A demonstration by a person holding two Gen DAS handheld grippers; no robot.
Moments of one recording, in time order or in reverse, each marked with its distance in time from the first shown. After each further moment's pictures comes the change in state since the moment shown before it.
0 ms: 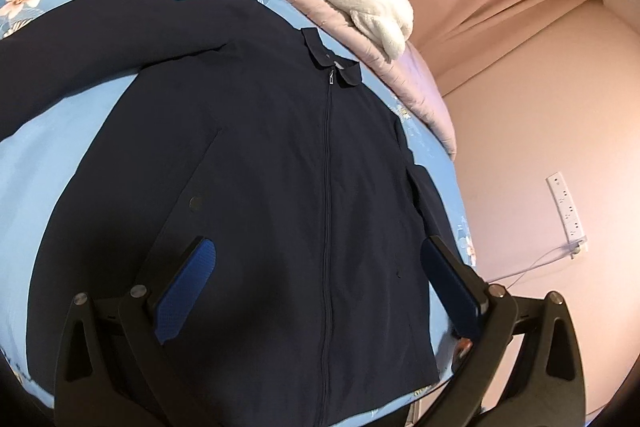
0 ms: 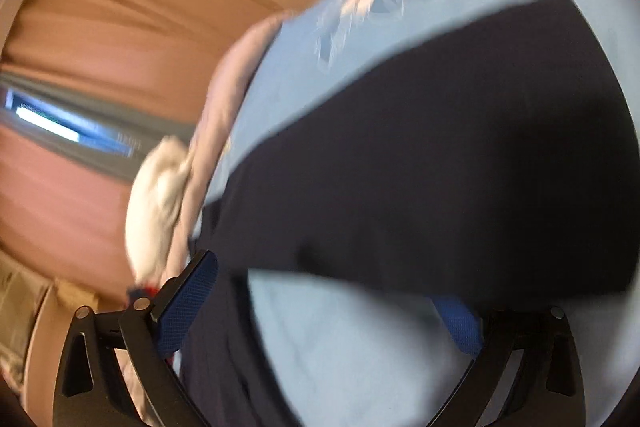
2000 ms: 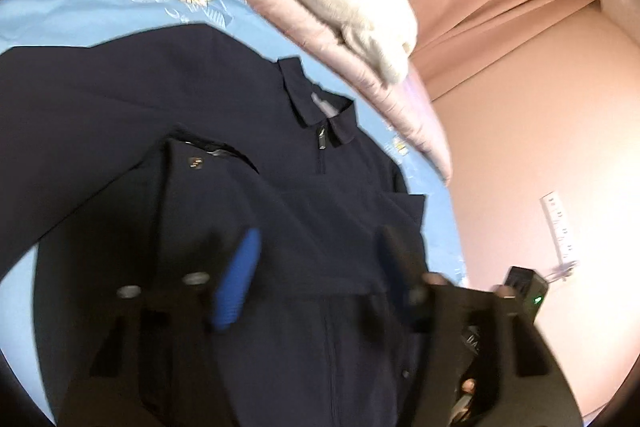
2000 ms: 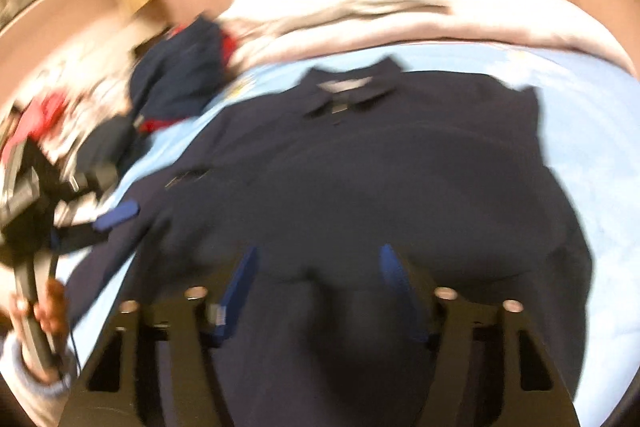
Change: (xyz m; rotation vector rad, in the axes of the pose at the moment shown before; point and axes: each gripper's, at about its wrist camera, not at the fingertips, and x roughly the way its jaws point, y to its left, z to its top) left arm 0.118 0.024 0.146 0.047 0.040 -0.085; right arm 0.183 0.294 -0.184 -1.015 0.441 0.106
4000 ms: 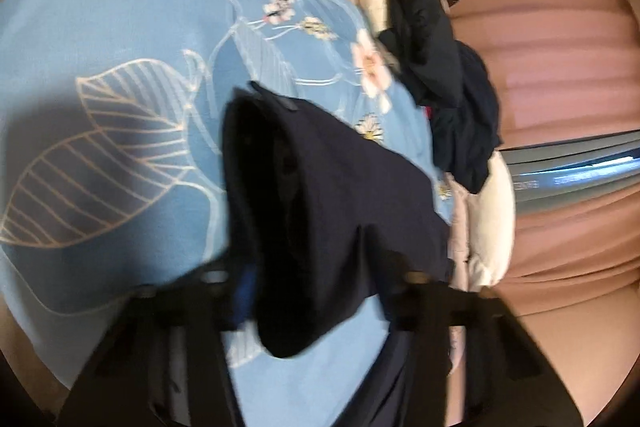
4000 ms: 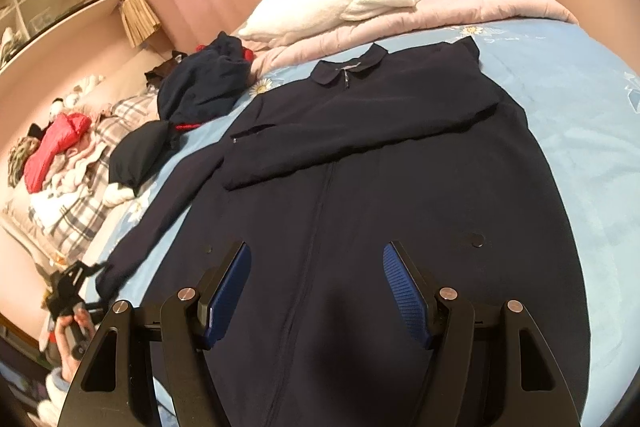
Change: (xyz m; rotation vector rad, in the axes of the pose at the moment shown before) left arm -0.314 0.260 -0.180 -0.770 -0.528 0.224; right arm -0.087 0.036 -0.131 0.073 -0.079 0.060
